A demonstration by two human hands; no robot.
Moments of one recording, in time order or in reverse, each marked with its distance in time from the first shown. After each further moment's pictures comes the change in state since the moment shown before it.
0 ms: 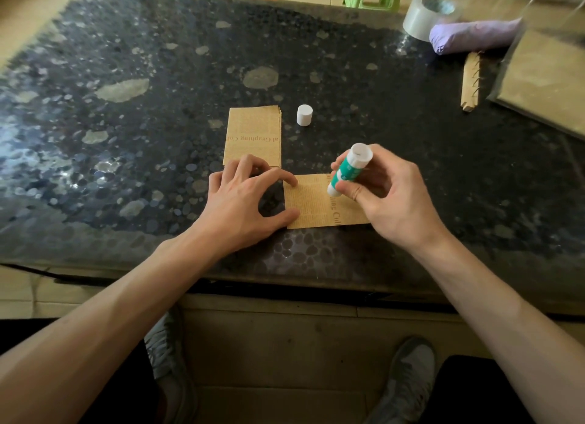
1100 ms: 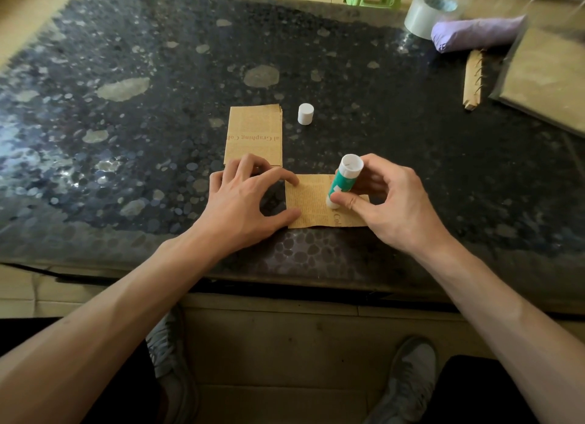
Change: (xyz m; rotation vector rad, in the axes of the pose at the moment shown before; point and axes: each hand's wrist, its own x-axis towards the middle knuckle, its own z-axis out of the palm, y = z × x) left_hand 0.000 0.001 -0.001 -0.011 -0.012 -0.004; right_hand -0.004 0.004 0.001 -0.162 -0.035 0.046
